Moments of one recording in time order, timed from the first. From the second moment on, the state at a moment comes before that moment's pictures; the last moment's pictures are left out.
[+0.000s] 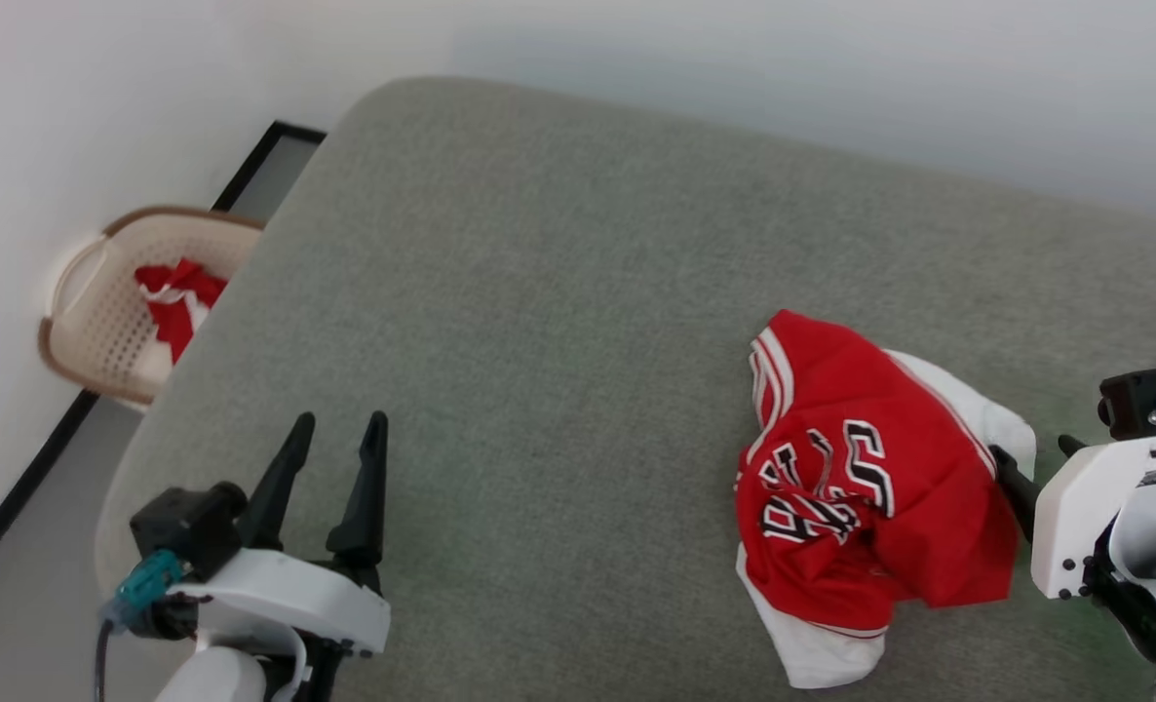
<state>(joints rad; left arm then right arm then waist) -0.19 0.40 -0.35 0.11 -0.69 0.11 -0.23 -0.33 -0.32 0.05 0.31 0.30 0.13 0.46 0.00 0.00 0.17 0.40</state>
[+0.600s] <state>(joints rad) -0.22 0.37 -0.35 0.17 -0.71 0.08 -0.25 -0.44 -0.35 0.09 0.42 0.31 0.13 0.54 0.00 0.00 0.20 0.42</state>
